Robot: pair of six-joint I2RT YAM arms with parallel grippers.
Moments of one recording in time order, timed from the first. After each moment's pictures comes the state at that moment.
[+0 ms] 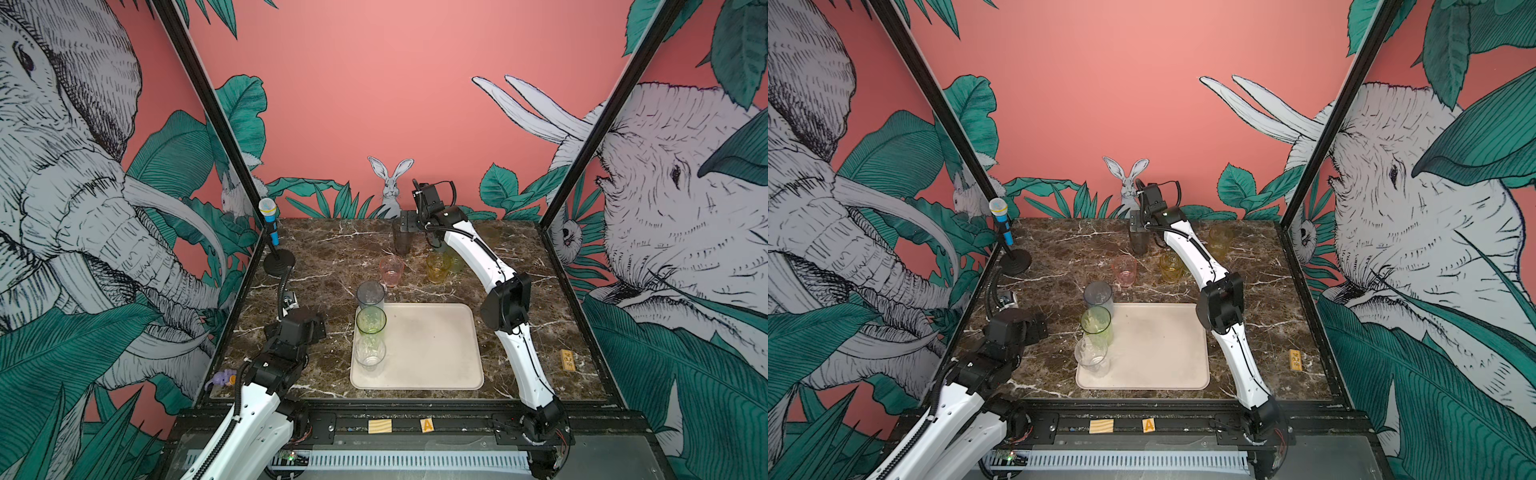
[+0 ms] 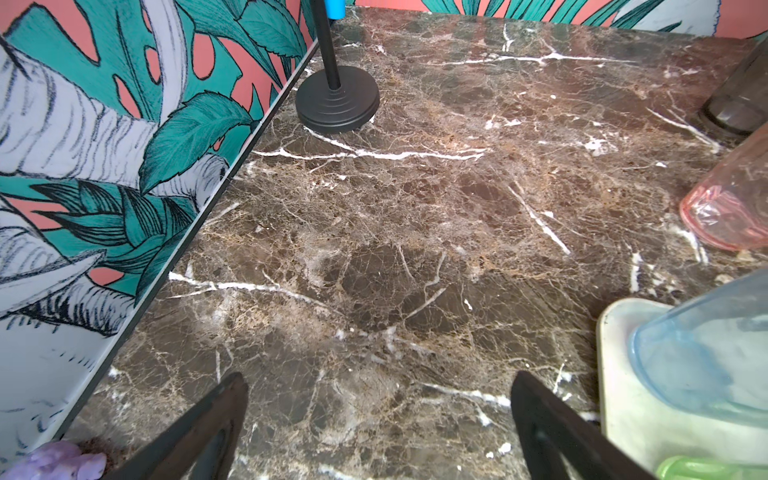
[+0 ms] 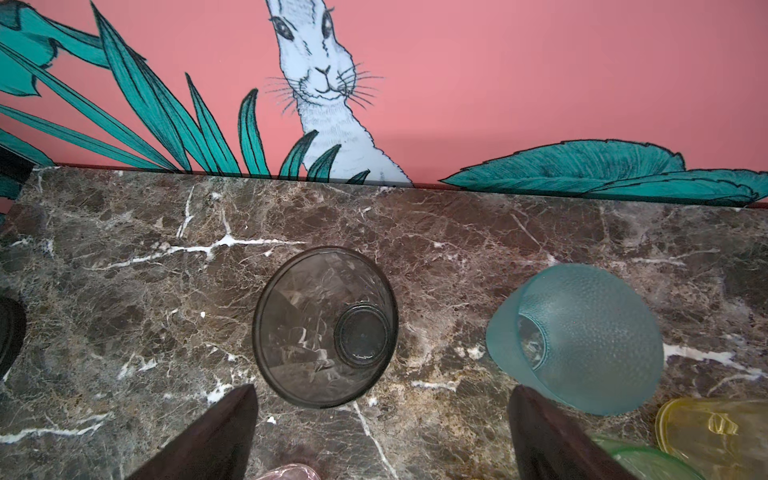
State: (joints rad) left arm -0.36 0.60 0.48 -0.58 -0.52 -0.36; right arm 0.53 2.43 2.53 -0.83 0.20 0.35
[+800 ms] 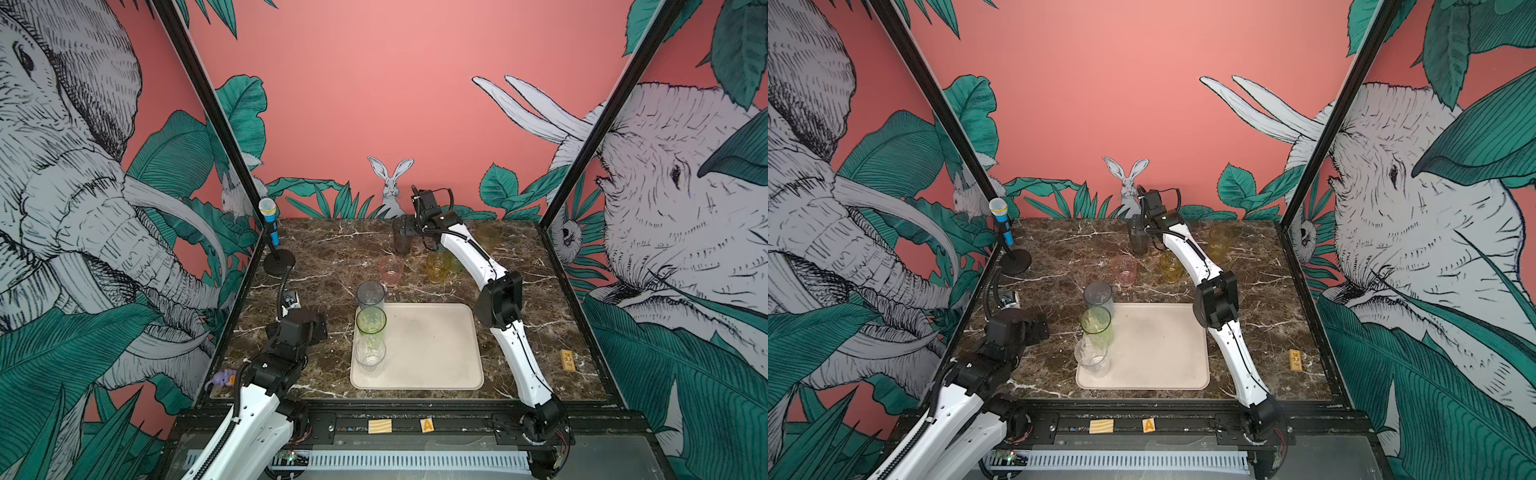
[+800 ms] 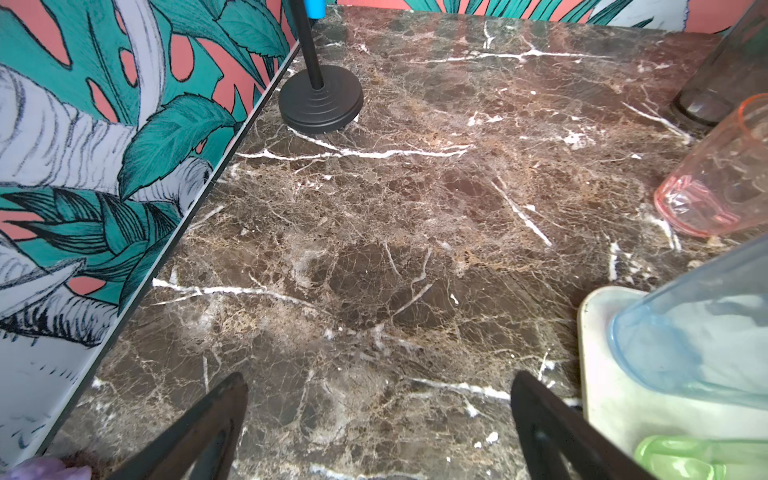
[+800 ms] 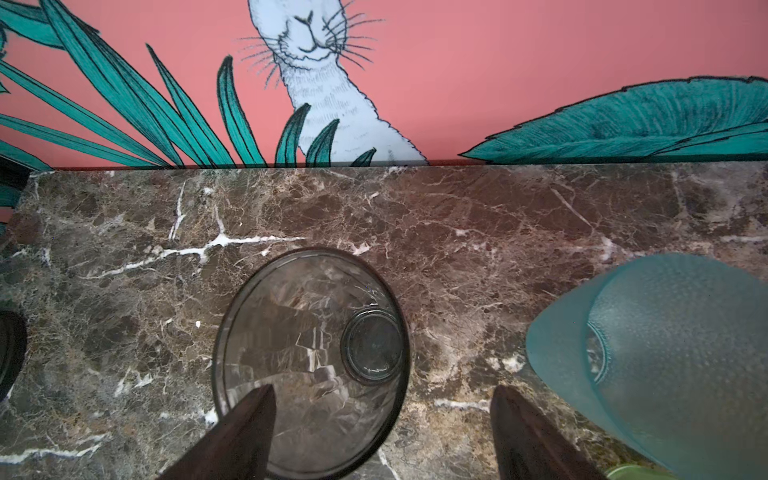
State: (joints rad) left arm -0.36 0.58 0.48 -0.58 -0.48 -0.33; right arm 0.51 2.53 2.58 -0.80 0.13 0.42
